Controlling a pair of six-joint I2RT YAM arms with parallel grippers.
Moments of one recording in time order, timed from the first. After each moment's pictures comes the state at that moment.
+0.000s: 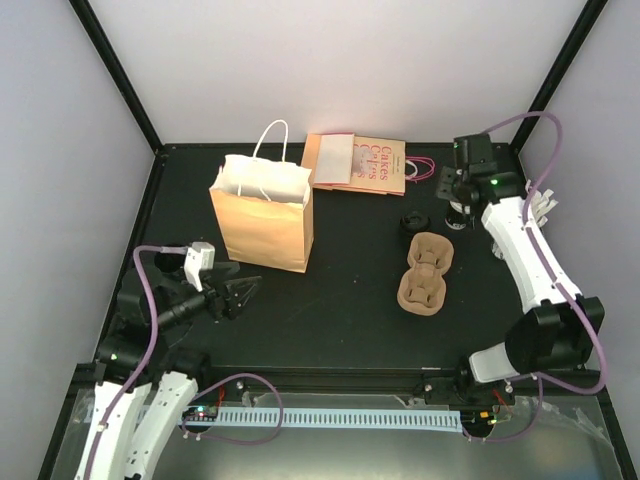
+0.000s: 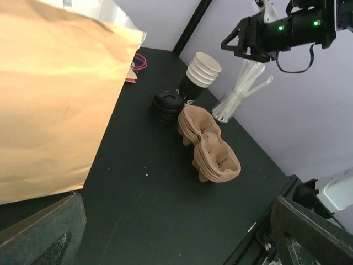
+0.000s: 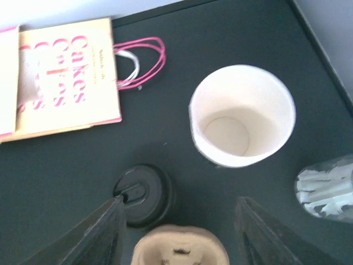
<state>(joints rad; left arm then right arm) -0.20 0.36 0.76 -0.70 0.65 -0.37 0.21 1.43 1.40 -0.82 0.27 0.37</state>
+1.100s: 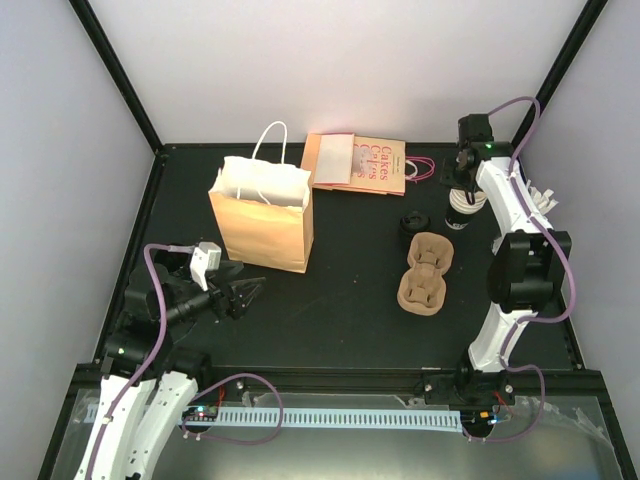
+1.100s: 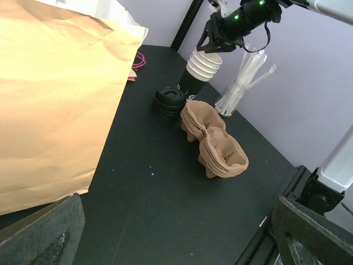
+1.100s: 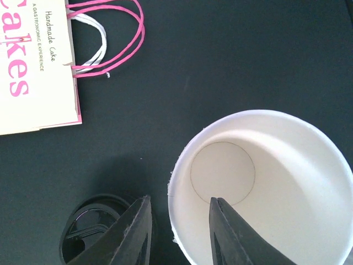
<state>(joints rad) -0.20 0.36 0.68 -0.63 0.68 -0.30 0.04 1.85 1.71 -0.91 0.13 0.24</state>
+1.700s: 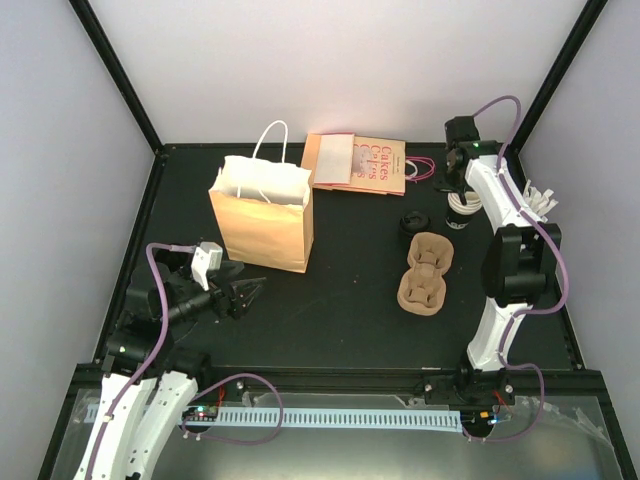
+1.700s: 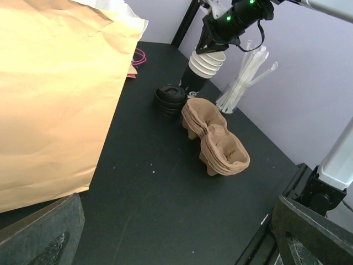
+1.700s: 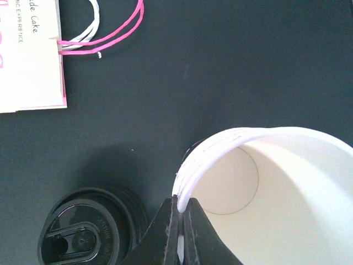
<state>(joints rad) -0.20 0.37 0.67 -0.63 0.68 -0.29 0.09 1.91 1.73 -0.94 0.20 0.19</state>
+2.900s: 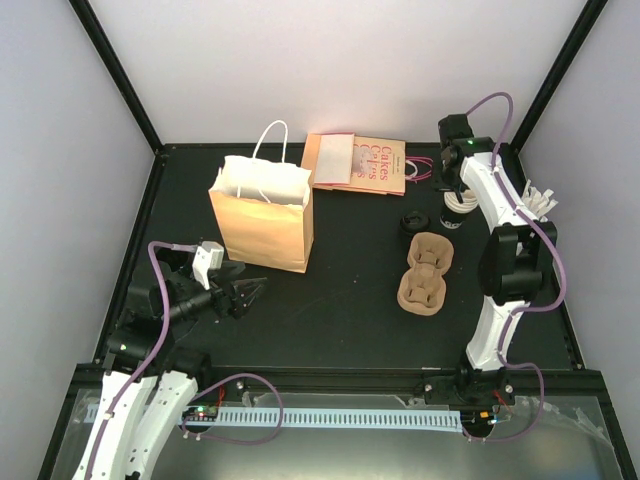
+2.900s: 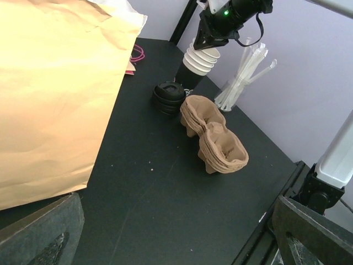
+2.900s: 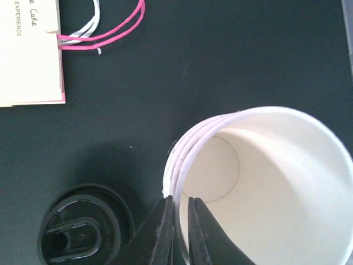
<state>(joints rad) -0.20 0.38 0.67 -0.63 0.69 -0.29 0.12 1.93 1.78 -0.99 0.25 0.18</state>
